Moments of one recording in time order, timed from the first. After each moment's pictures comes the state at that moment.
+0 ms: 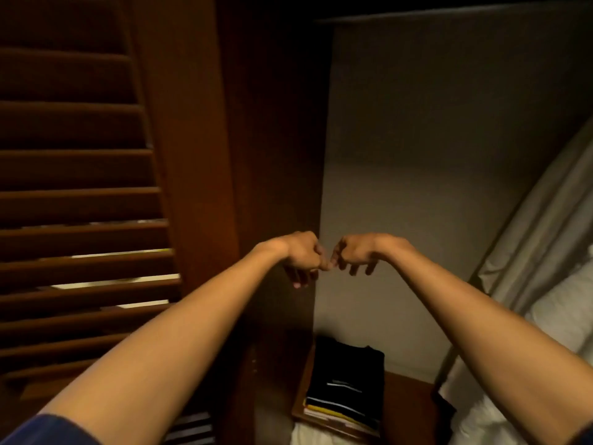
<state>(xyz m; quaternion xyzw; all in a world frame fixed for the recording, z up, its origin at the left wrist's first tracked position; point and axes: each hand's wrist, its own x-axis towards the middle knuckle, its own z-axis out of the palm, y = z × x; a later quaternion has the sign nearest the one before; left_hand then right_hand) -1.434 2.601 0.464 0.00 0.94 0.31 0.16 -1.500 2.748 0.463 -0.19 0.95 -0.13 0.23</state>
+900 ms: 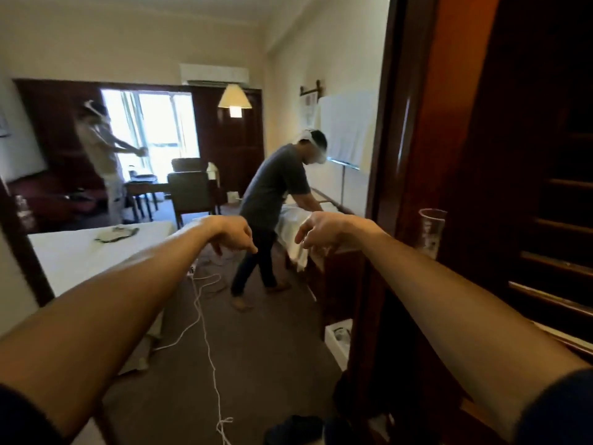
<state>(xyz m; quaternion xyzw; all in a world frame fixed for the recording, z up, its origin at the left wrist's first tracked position) -0.901 2.038 0.511 -0.53 0.83 0.15 0.04 -1.108 2.119 0.519 -0.69 0.68 -0.12 0.22</state>
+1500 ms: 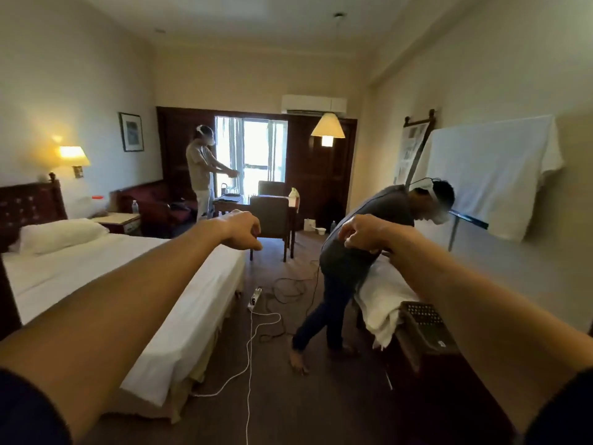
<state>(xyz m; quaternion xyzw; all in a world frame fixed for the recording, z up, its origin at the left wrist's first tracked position) -0.805 1.678 0.555 -0.61 0.79 -0.01 -0.05 -1.092 1.665 0.559 -0.77 0.62 -0.09 0.09</state>
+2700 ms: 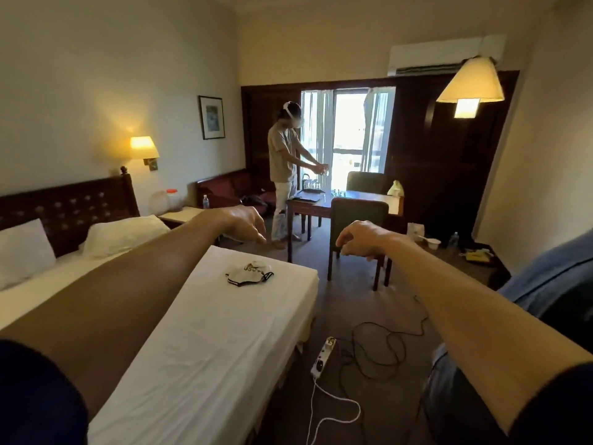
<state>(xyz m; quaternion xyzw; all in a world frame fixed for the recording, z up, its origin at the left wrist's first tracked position) -0.595 0.810 0.522 -0.75 0.66 0.09 -0.02 -0.856 0.690 0.476 -0.86 0.47 -0.09 0.16</state>
